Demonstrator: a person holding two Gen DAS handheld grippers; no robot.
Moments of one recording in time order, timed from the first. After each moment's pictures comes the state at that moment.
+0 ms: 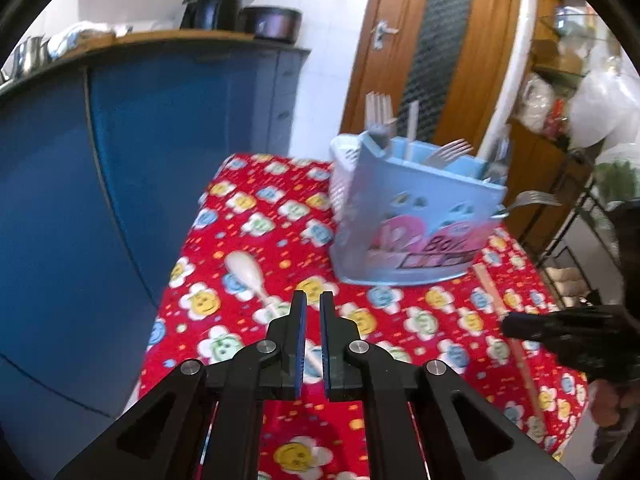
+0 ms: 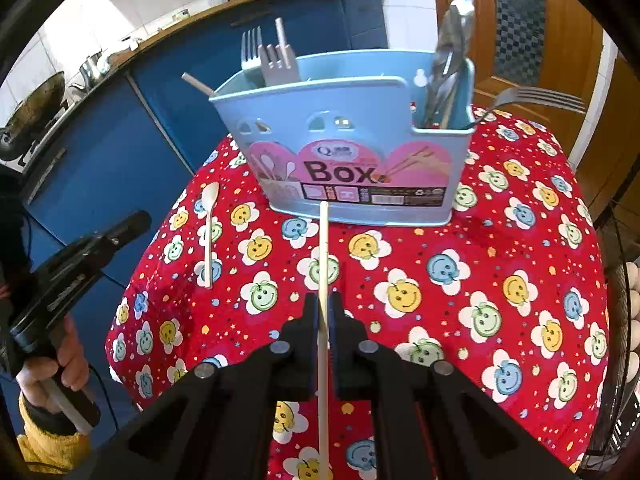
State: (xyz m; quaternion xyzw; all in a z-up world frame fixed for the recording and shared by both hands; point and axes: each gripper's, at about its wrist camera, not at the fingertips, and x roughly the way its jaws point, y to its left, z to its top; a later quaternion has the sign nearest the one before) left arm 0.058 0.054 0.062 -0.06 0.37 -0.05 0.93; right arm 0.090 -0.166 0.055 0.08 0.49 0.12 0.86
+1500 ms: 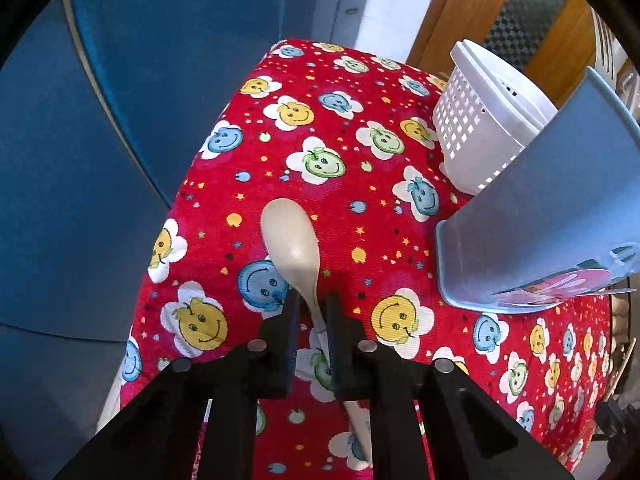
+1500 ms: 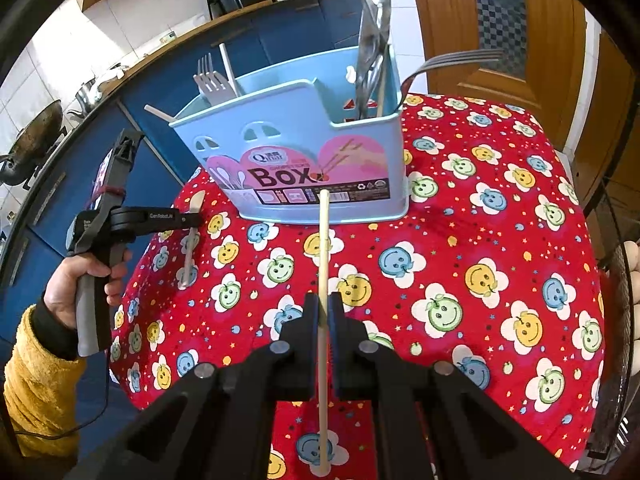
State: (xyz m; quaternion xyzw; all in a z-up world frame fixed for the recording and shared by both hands) left arm 0.183 0.074 -0.008 -0.10 0.54 0.04 0.83; right arm 0.084 -0.214 0.044 0.12 0.47 0.13 0.86
